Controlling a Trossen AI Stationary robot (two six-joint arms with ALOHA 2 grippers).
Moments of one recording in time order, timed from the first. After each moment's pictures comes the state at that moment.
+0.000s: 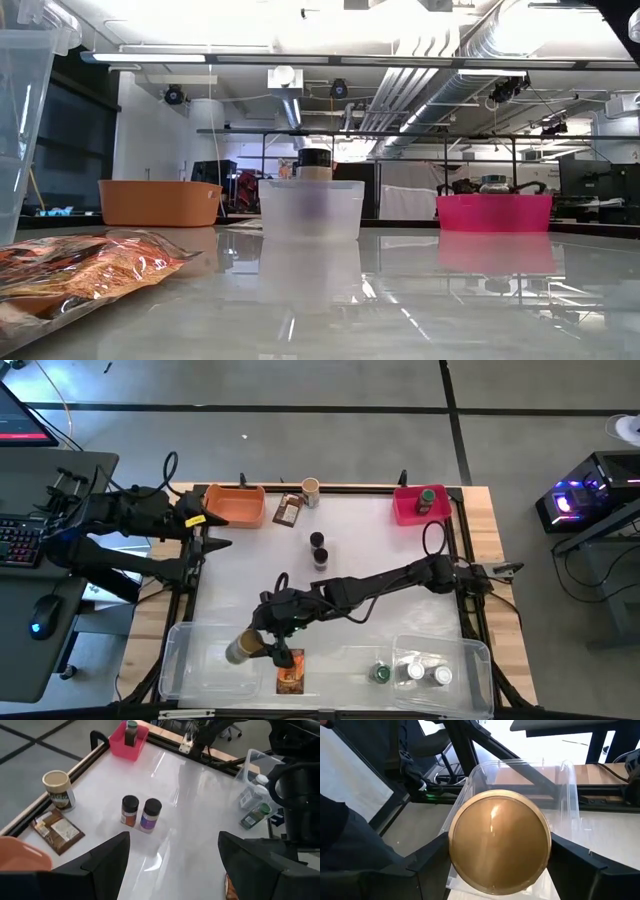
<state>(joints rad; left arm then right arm) 0.03 0.79 1.30 -1.06 -0.14 -0.33 0.28 2.31 2.27 -0.37 -0.17 0.21</state>
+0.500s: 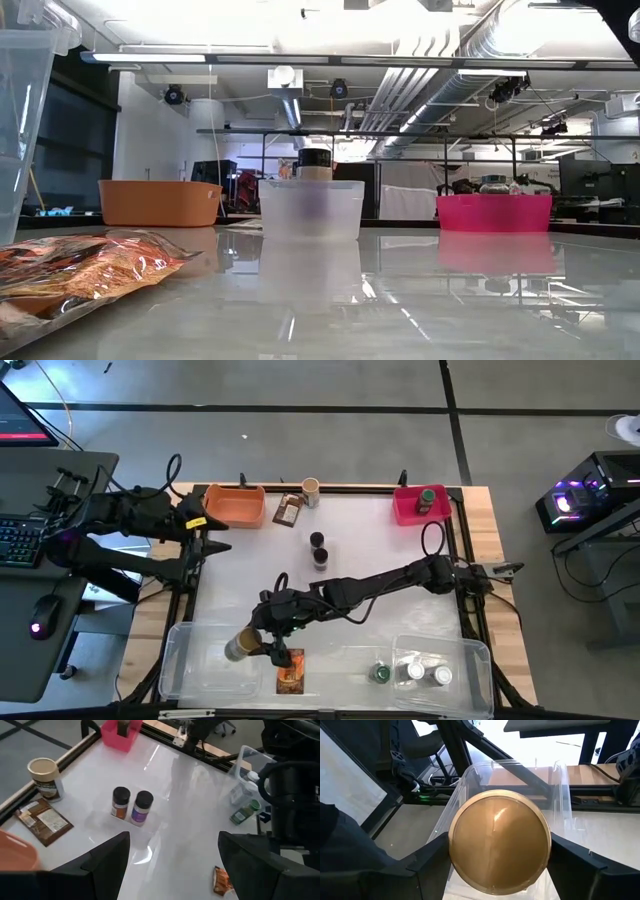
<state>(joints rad) 0.03 0.80 1.30 -1.08 -0.09 -0.38 0.28 2.32 2.27 -0.36 -0.14 0.21</state>
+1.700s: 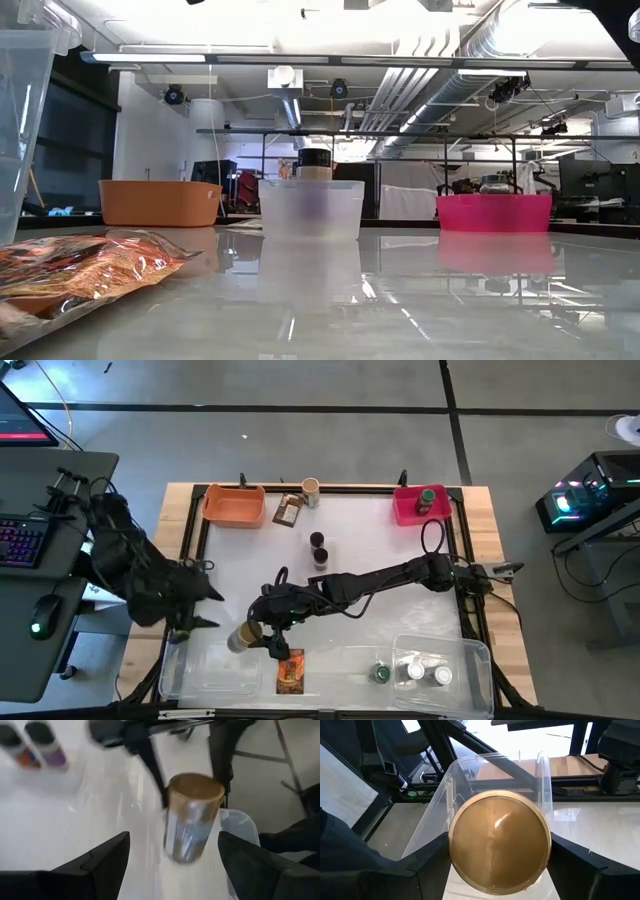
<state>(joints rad) -0.87 1.05 1.30 -1.17 -0.44 -0.81 0.26 2.32 2.27 -0.39 -0.13 0.23</state>
